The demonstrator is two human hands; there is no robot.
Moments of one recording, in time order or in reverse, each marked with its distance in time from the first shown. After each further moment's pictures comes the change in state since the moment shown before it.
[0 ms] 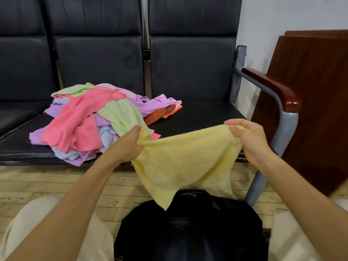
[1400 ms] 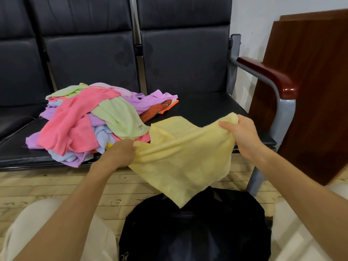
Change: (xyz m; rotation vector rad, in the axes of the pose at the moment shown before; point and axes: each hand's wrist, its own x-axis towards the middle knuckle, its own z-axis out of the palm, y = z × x) left_hand 0.000 -0.012 0.013 0.393 -0.145 -0.218; right_hand 0.006 0.019 0.006 0.031 0.003 0.127
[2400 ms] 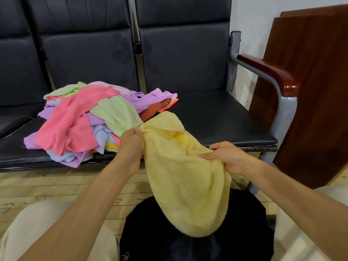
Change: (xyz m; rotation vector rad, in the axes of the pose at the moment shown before) left_hand -0.010 0.041 0.011 -1.354 0.234 -0.062; right_hand -0.022 0.026 0.024 -0.053 -0.389 0.473
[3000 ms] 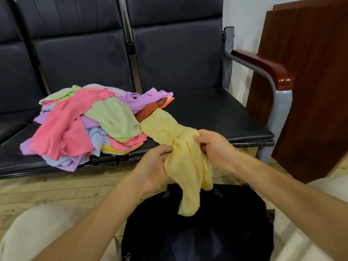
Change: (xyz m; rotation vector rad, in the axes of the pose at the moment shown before) left_hand -0.036 -0.022 0.032 -0.204 -0.473 -0.367; right_hand -0.016 -0.010 0.021 0.219 -0.152 -0.297
